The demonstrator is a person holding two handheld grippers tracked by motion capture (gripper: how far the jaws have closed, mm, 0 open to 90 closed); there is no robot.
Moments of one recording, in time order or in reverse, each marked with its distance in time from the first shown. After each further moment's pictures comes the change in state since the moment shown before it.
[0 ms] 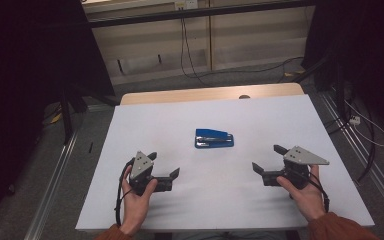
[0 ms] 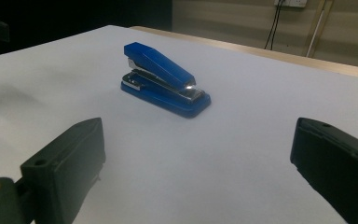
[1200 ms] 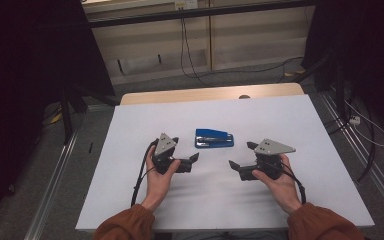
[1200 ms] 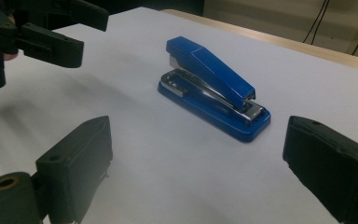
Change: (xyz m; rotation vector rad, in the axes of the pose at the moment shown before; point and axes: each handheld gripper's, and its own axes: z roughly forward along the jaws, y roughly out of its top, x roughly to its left) left arm -0.002 0.027 0.073 0.012 -0.101 0.021; right arm 0.029 0.019 0.053 0.083 0.119 -0.051
